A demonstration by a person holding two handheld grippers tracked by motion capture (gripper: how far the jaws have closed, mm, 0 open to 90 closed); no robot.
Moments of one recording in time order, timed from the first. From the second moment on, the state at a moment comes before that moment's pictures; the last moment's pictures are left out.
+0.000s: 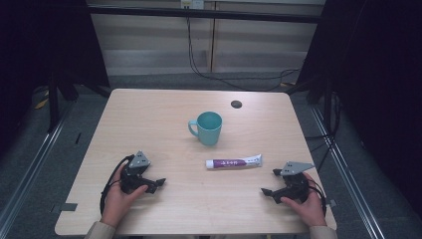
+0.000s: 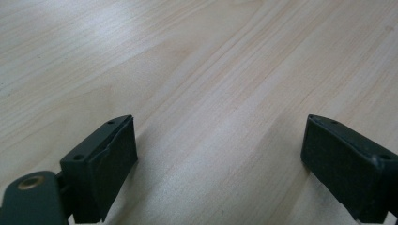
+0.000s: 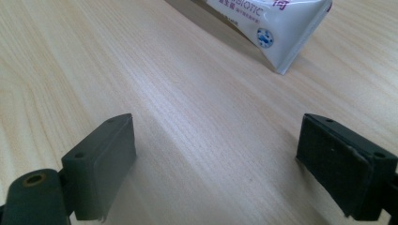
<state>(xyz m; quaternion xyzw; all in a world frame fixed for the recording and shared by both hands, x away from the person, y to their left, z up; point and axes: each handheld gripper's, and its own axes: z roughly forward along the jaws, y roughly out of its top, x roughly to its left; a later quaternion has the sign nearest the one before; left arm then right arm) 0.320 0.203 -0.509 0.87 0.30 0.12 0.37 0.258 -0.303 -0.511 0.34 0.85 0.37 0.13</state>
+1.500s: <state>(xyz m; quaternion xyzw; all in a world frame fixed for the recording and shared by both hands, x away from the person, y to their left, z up) 0.320 0.203 -0.509 0.87 0.30 0.12 0.37 0.366 -0.181 -0.459 0.11 0.99 0.08 0.08</state>
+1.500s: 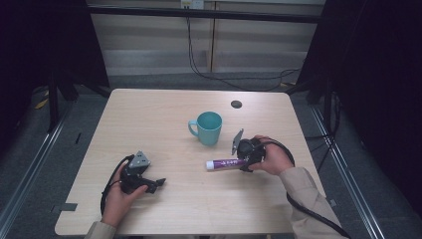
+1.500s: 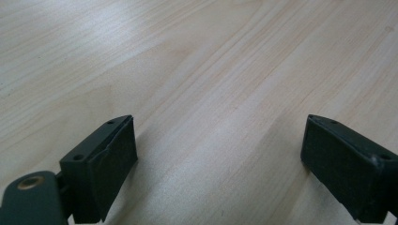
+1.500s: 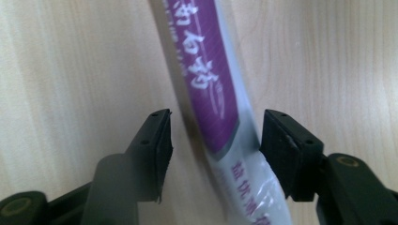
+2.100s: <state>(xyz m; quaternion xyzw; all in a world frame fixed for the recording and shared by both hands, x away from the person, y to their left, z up) 0.320 0.203 -0.509 0.87 0.30 0.12 0.37 0.378 -0.184 -0.465 0.14 0.99 0.09 0.01</state>
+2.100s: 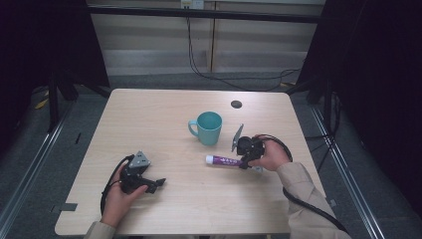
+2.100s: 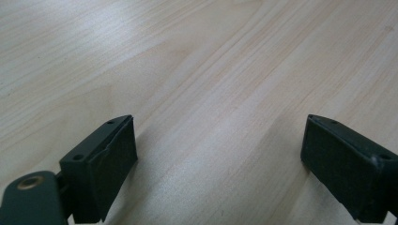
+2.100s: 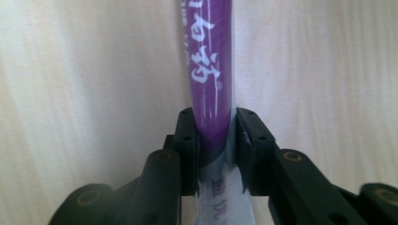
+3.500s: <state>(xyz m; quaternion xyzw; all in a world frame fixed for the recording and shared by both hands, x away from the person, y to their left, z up) 0.326 0.060 -0.423 0.96 0.07 0.06 0.26 0.333 -0.164 -0.431 0.08 0.99 0.10 0.03</state>
